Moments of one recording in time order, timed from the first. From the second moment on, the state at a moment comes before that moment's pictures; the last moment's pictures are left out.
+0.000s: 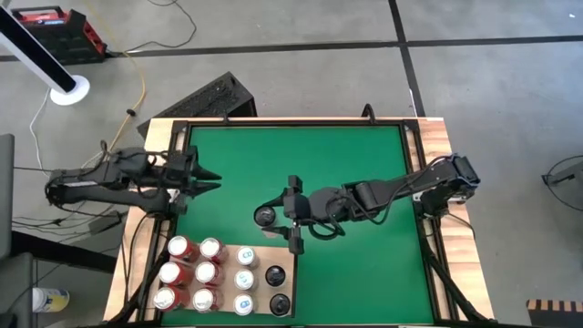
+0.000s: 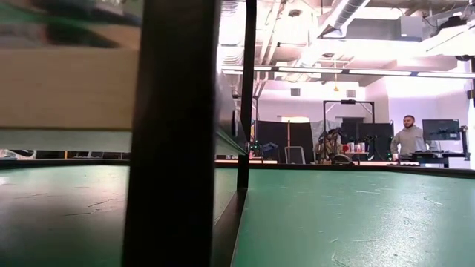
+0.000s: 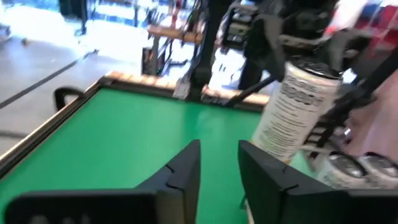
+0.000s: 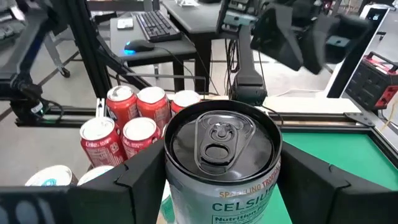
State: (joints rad) left arm 0.01 0.48 0.71 -0.29 -0.01 -0.18; right arm 0.29 1.72 1.61 -0.17 0.26 0.08
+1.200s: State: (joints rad) left arm 0.01 0.02 0.50 -0.40 0.03 -0.23; right arm 0.35 1.81 1.61 -0.13 0.32 0.21
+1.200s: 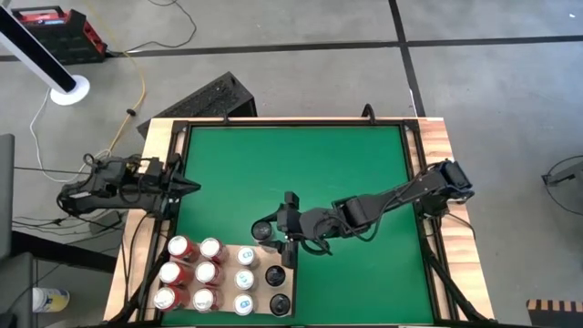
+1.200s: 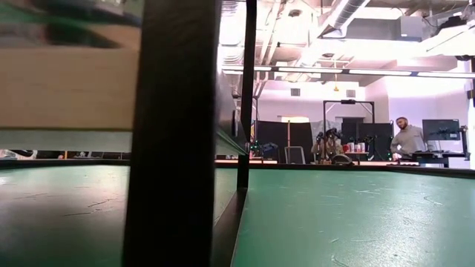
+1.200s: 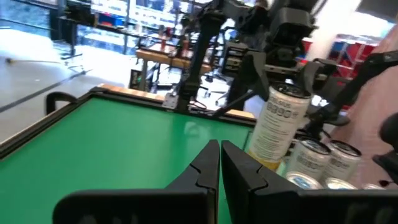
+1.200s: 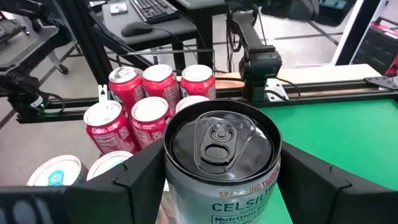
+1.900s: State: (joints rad) left arm 0.01 0.02 0.42 -0.43 0.00 -0.23; right arm 0.36 1.81 1.58 -0.16 0.32 0.27
